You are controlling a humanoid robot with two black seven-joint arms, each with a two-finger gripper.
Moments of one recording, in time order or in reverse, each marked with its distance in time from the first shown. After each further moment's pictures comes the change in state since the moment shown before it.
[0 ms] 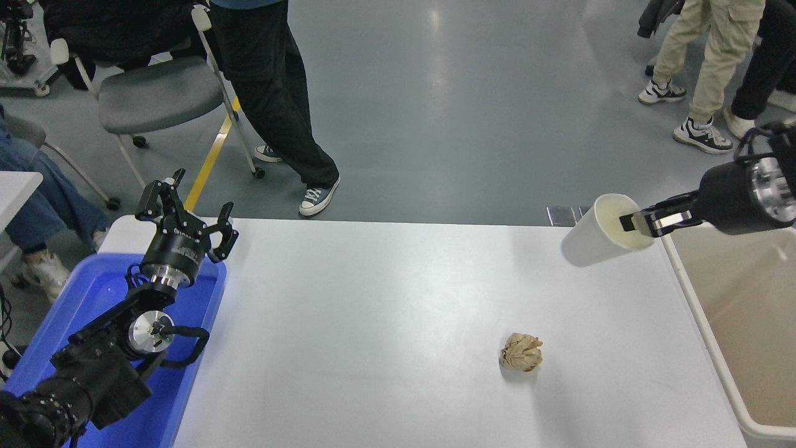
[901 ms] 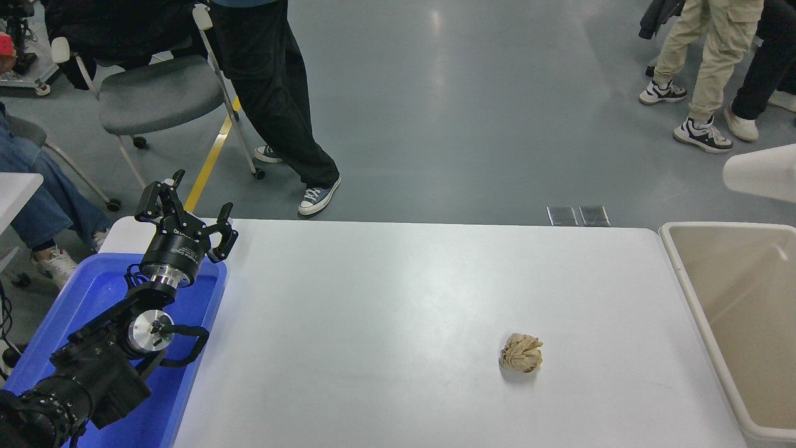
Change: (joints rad) left arm 0.000 0.000 -0.001 0.000 0.000 0.000 0.000; right arm -0.462 -0.148 0.146 -0.250 0.785 -0.352 0.000
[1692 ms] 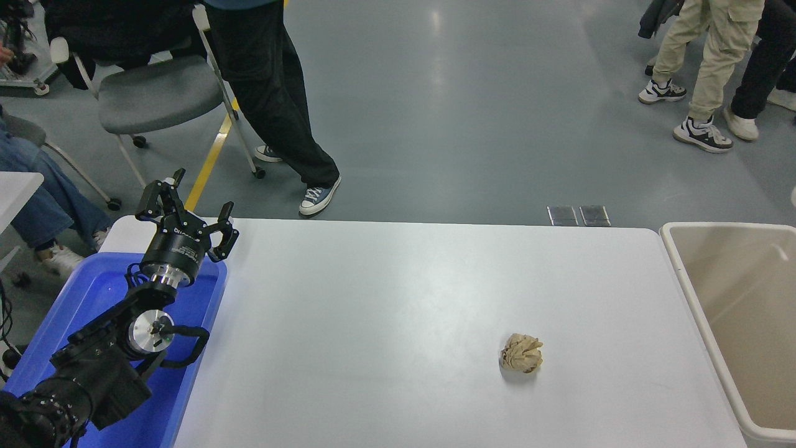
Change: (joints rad) left arm 0.000 0.000 0.000 0.000 0.000 0.000 0.000; right arm -0.545 0.481 0.419 -0.643 0.533 -0.112 -0.011
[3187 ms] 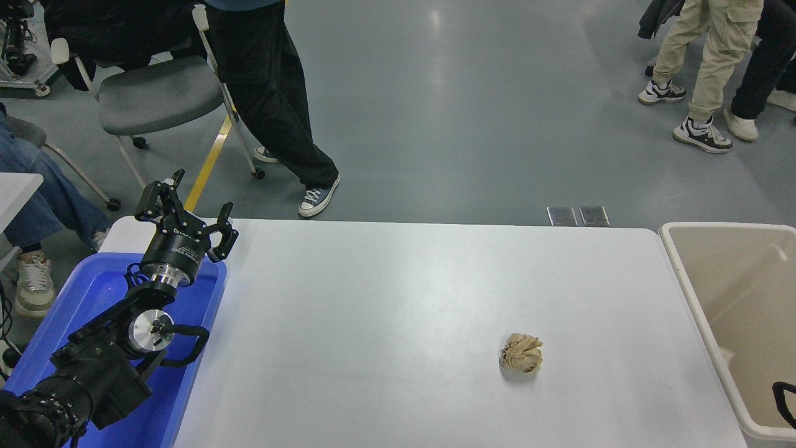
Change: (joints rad) left arm 0.000 0.000 0.000 0.000 0.000 0.000 0.000; right arm -0.161 0.401 0.197 -0.472 0.016 -0.075 -0.056
